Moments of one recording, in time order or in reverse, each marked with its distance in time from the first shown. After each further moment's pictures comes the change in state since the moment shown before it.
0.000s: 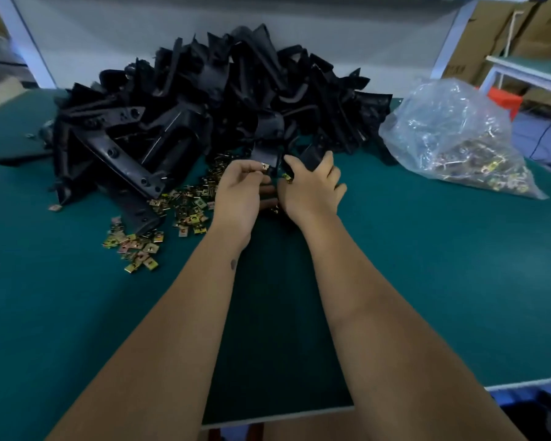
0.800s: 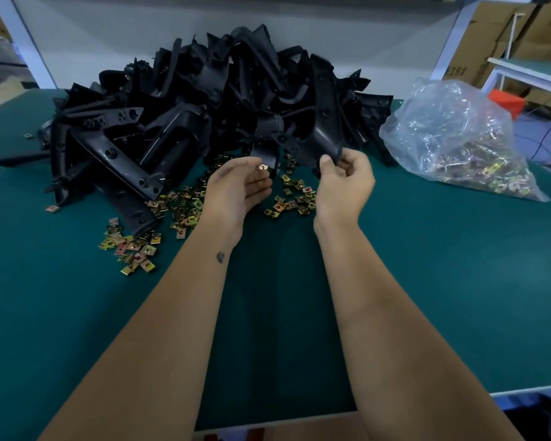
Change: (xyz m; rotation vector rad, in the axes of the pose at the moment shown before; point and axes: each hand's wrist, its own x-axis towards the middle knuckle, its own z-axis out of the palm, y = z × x) left_hand 0.009 0.009 -0.009 -0.227 -0.039 -0.085; right_hand -0.010 0.006 -0.022 1.123 0.516 0.183
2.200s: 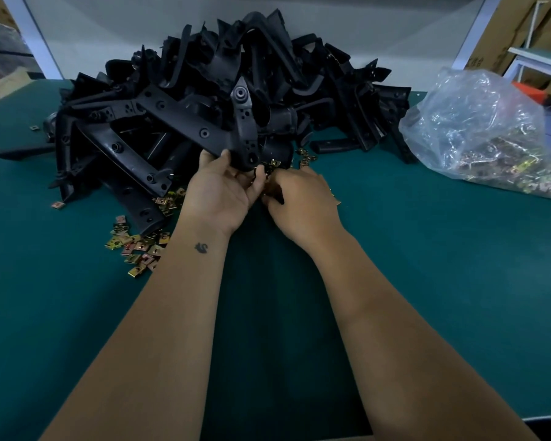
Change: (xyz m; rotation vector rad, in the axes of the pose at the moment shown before) left_hand 0.014 0.009 -0.024 -0.484 -0.133 -0.052; right_hand -0.025 0.012 0.017 -1.128 -0.762 -0.667
